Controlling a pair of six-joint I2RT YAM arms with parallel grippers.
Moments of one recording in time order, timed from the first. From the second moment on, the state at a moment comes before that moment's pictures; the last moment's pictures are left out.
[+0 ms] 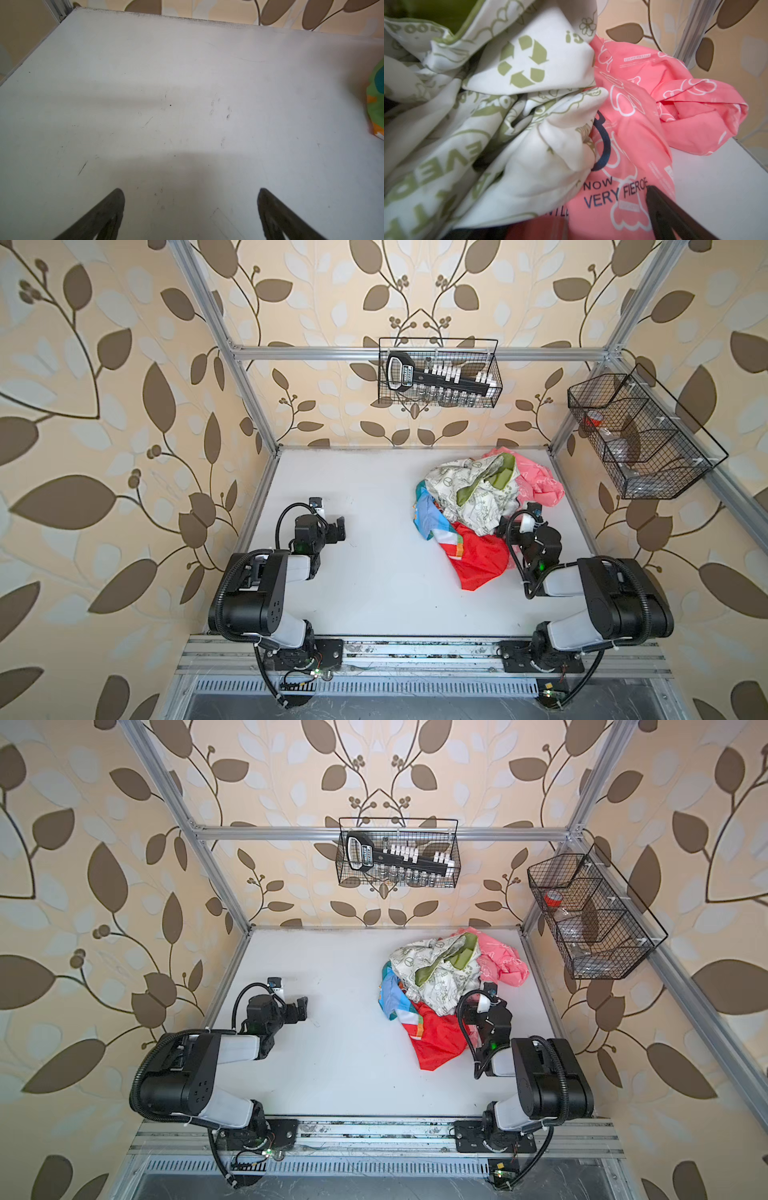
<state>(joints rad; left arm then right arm) 0.01 1.50 0.38 0.62 0.07 -0.09 -0.05 1.50 0.23 1.03 -0.01 0.02</state>
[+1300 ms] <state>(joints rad) 0.01 1.49 0.39 0.60 0.06 -0.09 -0.05 1.42 0.26 0.91 0.04 0.04</state>
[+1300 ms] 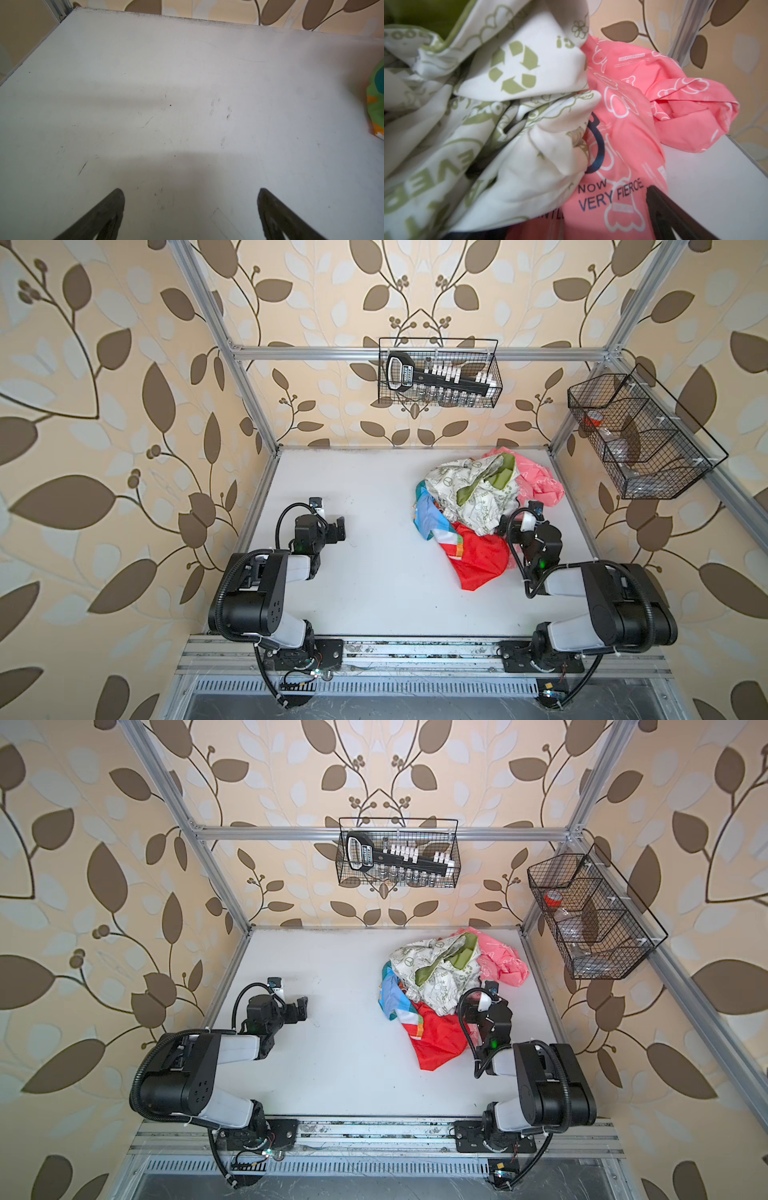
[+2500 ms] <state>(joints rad) -0.16 0.76 0.63 -0.09 0.71 -0.35 -0.32 1.20 0.84 -0.32 -0.08 0.29</state>
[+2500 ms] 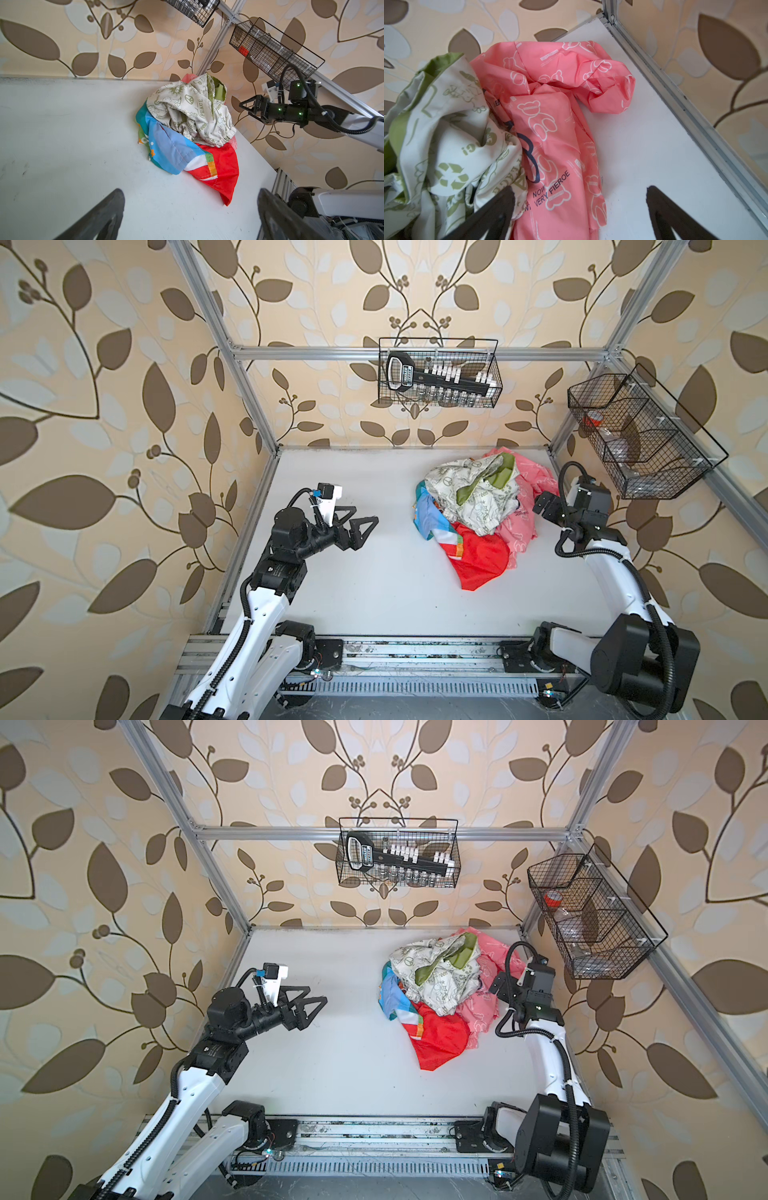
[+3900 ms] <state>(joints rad) -0.18 0.76 0.63 -0.08 0.76 -0.34 -0.38 1.82 1.07 -0.10 -0.49 0.45</state>
